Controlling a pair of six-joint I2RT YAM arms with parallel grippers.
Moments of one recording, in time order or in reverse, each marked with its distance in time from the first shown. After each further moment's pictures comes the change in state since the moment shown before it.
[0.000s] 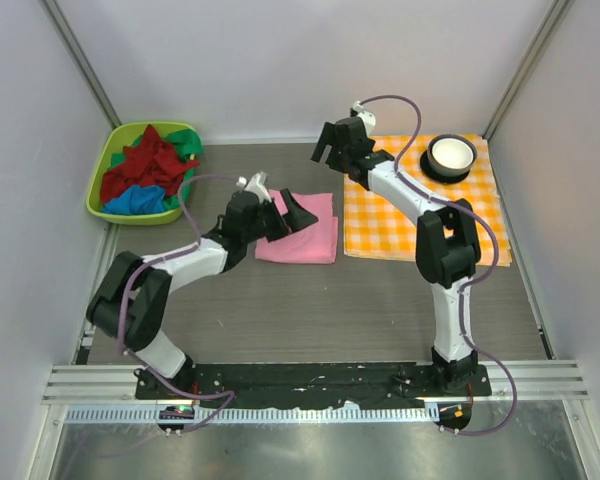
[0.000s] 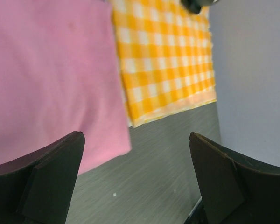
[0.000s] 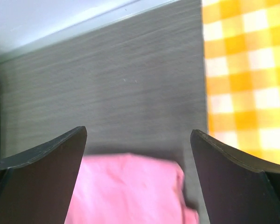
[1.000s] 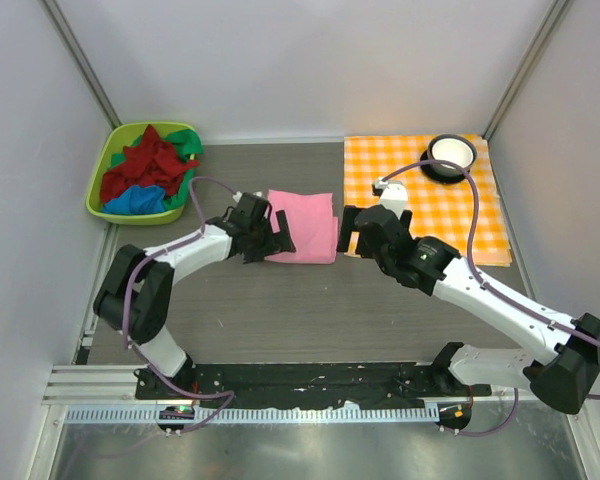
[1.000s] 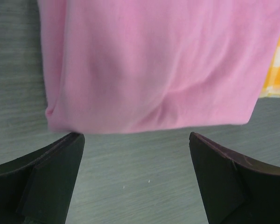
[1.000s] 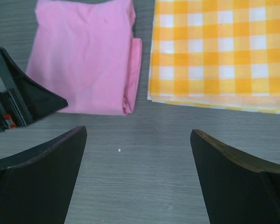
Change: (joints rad) left arm 0.001 -0.032 0.172 -0.735 -0.198 0.150; right arm 0.364 -1.007 -0.805 -0.331 0.339 0.003
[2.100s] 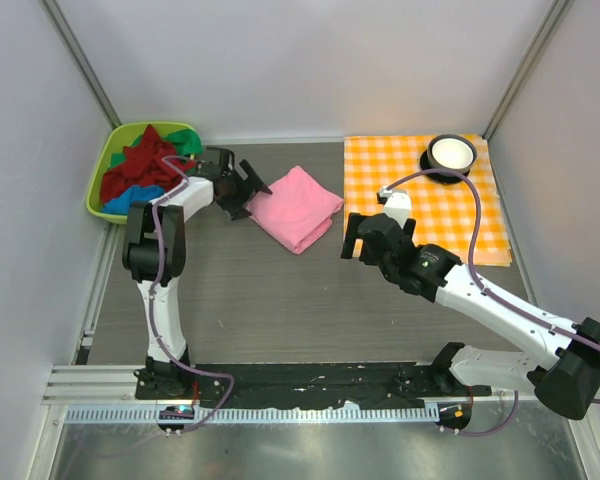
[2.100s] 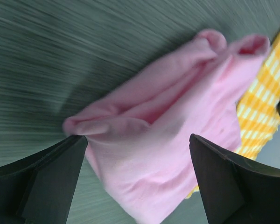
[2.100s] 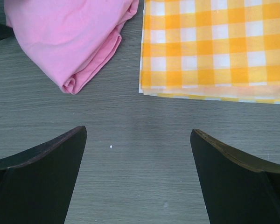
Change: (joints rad) left arm 0.315 0.497 0.552 -0.044 0.205 -0.140; right arm 0.003 -0.046 -0.119 0.019 0.014 0.029
